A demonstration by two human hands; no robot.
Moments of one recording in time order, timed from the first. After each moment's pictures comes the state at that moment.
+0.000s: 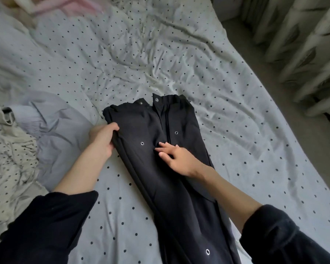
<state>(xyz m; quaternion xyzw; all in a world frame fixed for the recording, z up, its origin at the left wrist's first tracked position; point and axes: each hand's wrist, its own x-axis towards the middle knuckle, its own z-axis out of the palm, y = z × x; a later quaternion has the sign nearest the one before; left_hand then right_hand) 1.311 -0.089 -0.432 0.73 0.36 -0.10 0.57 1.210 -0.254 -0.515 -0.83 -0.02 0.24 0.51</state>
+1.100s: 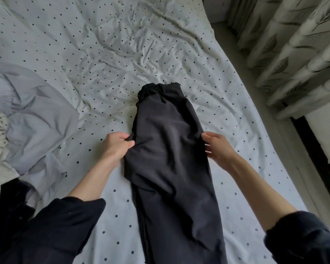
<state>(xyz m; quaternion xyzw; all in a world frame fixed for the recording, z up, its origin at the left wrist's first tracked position) 1.247 -0.098 -0.498 0.89 0.21 -0.20 0.36 1.159 -0.348 -0.506 -0.60 0.36 0.17 0.69</state>
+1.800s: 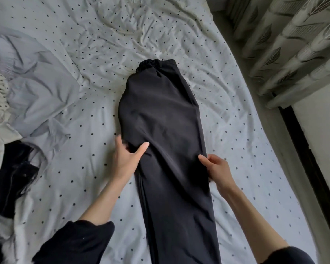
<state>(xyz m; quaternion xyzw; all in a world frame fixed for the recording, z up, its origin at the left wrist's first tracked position) 1.113 -0.082 -0.502 0.85 0.18 -0.16 0.48 1.016 -0.308 -0.527 -0.65 0.40 0.11 0.64</state>
